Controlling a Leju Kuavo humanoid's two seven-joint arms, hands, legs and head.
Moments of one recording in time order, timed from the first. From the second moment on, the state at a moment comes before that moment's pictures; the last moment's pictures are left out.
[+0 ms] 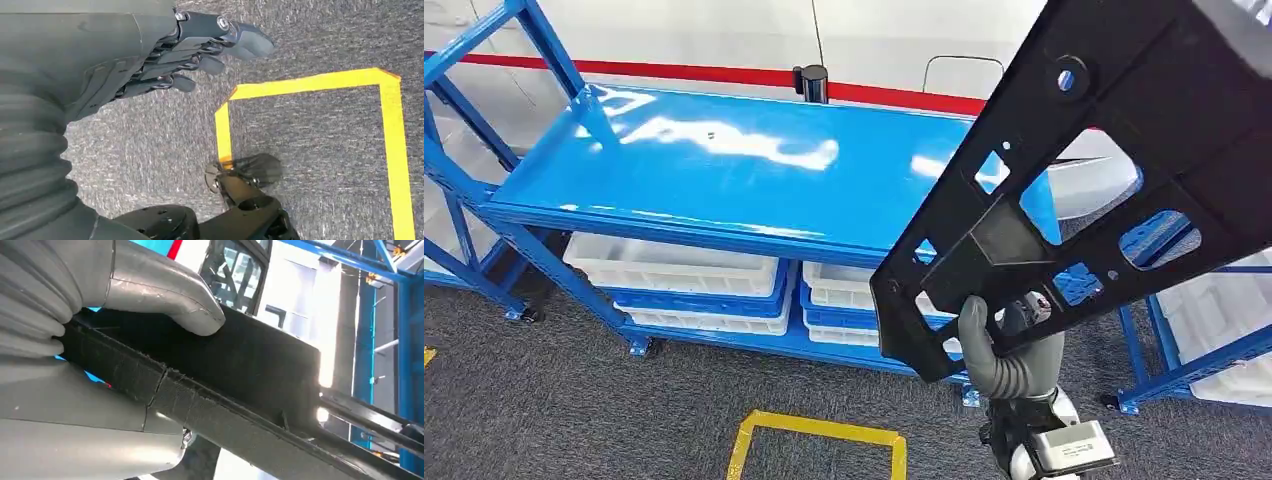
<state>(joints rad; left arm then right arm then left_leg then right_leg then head) -0.05 -0.12 0.84 -0.20 -1.05 0.18 -0.39 0.05 -0.09 0.45 -1.98 0.15 -0.35 -0.46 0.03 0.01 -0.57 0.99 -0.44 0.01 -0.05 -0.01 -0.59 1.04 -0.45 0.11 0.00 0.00</state>
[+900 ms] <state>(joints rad) -0.05 -0.12 0.85 -0.20 -1.06 0.18 -0.39 0.04 -0.09 0.45 -1.97 0.15 -0.35 -0.45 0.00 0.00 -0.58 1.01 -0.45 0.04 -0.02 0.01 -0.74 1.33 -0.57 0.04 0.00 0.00</state>
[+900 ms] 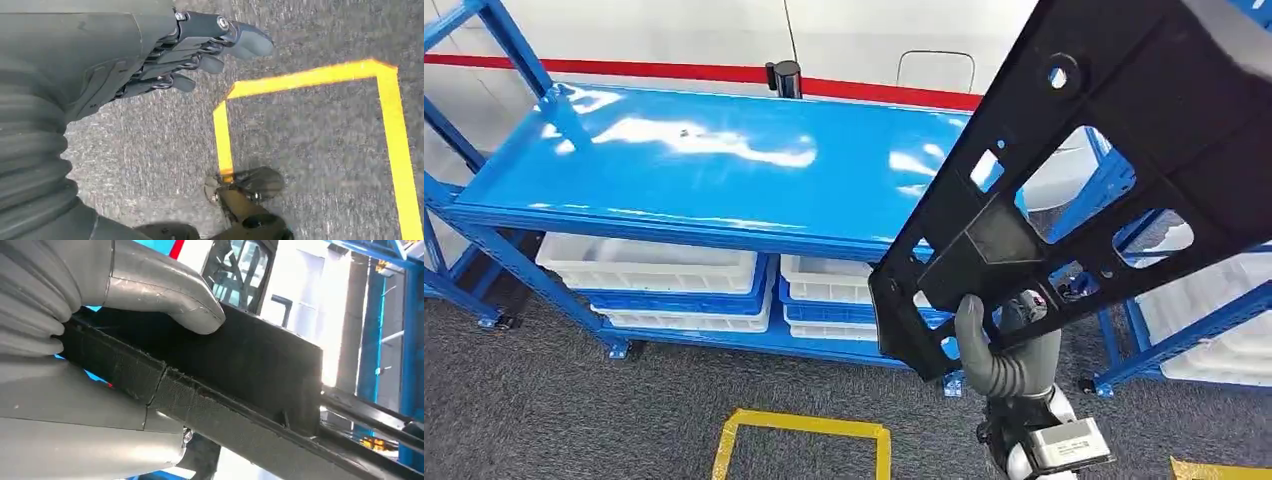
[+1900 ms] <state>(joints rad) -0.05 -0.12 0.86 -0.20 -1.06 0.19 -0.38 0.05 -0.09 0.46 -1.97 0.17 -0.36 -0.46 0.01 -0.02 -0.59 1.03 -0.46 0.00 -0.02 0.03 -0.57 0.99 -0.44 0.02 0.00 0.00</state>
